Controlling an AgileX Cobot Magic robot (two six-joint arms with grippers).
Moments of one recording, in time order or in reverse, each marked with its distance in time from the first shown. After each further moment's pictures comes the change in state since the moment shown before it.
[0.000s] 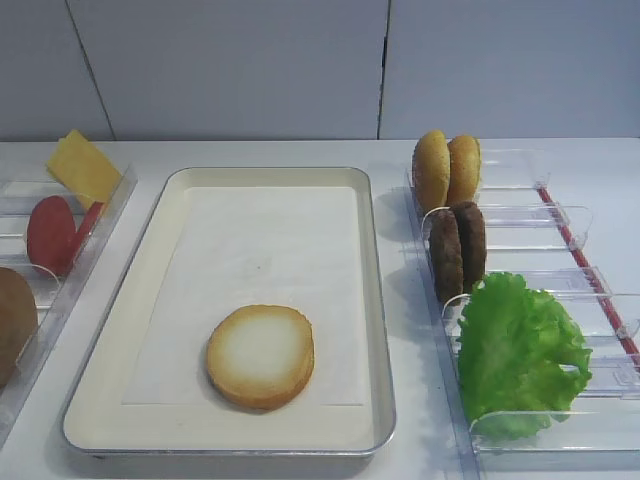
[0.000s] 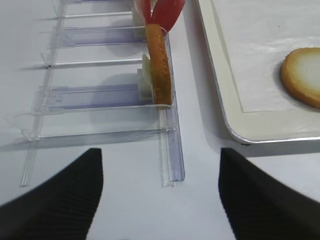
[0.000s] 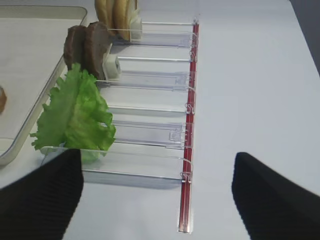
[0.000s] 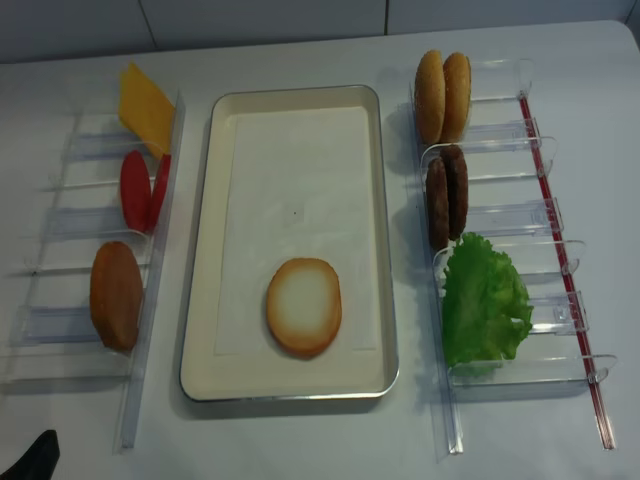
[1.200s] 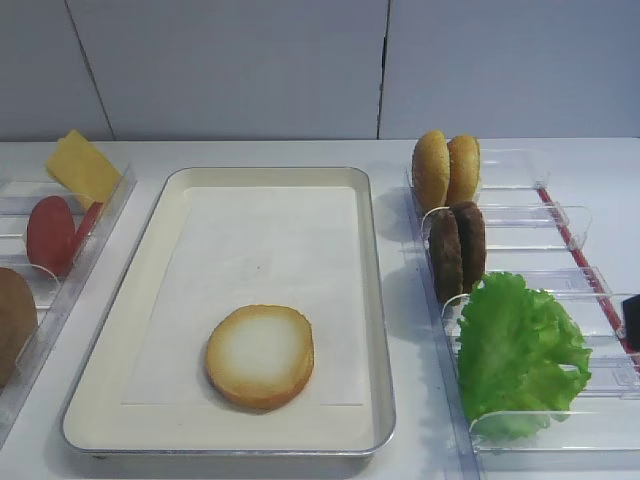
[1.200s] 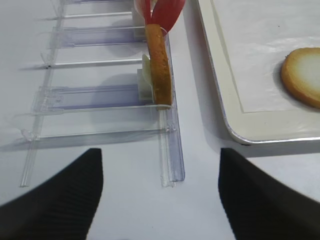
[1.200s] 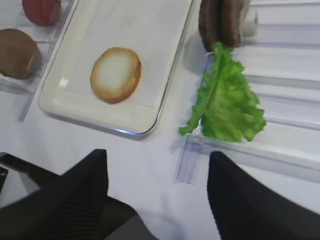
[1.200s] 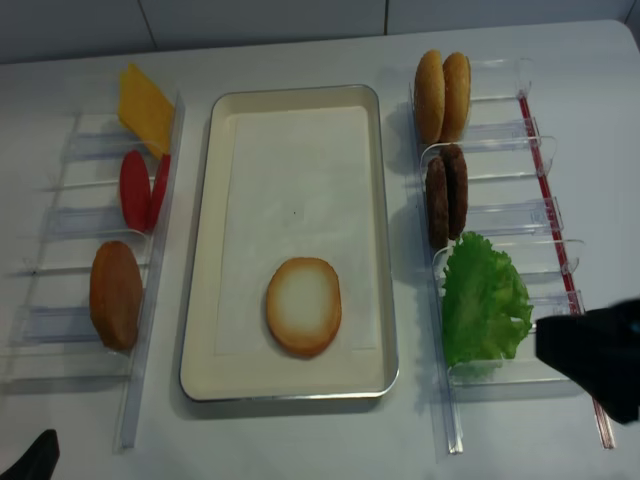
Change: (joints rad) left arm 0.000 0.000 0.000 0.000 0.000 0.000; right arm 0.000 0.639 -0.218 0.509 0.044 -0.137
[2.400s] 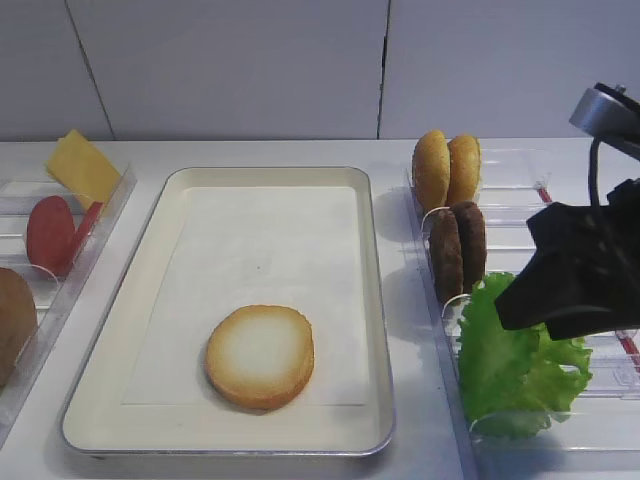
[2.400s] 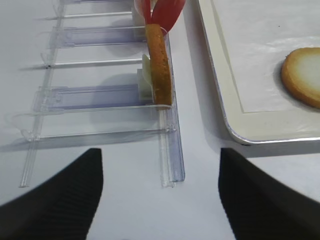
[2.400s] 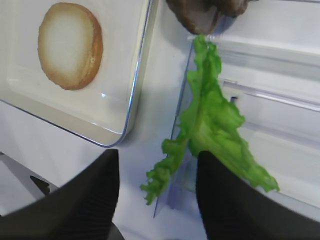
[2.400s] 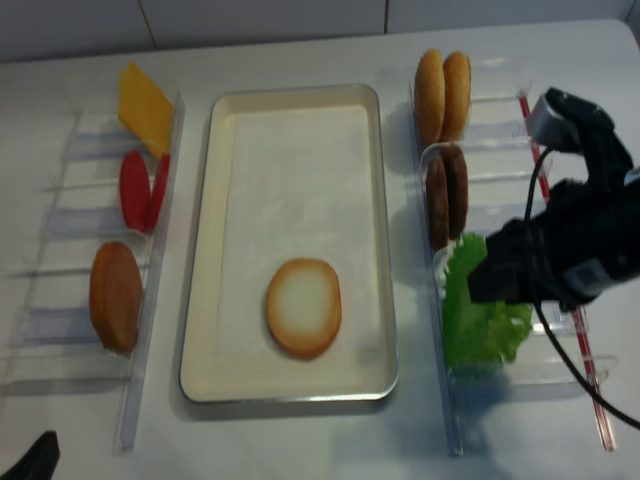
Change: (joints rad) left arm 0.000 0.000 0.000 0.000 0.000 0.000; right arm 0.000 0.581 -0.040 0.116 -0.132 -0.262
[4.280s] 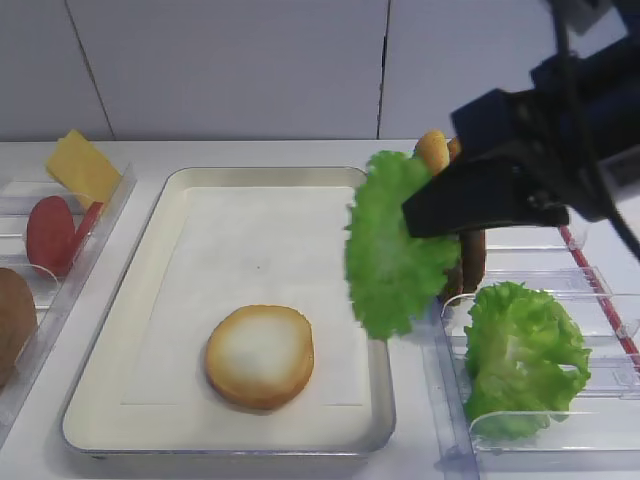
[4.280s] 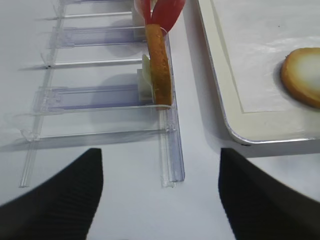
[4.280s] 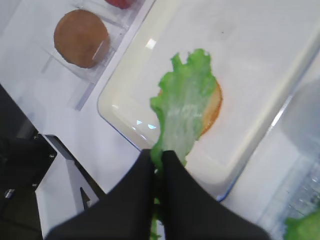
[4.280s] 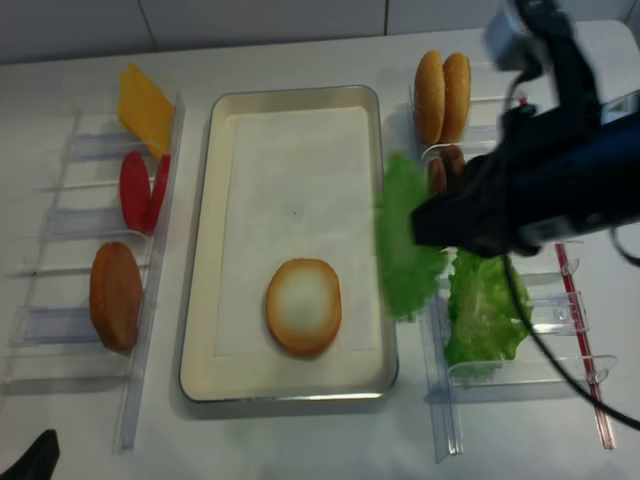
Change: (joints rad) left arm 0.000 0.000 0.000 0.000 0.000 0.000; right arm 0.277 -0.042 -0.164 0.129 -0.108 -0.087
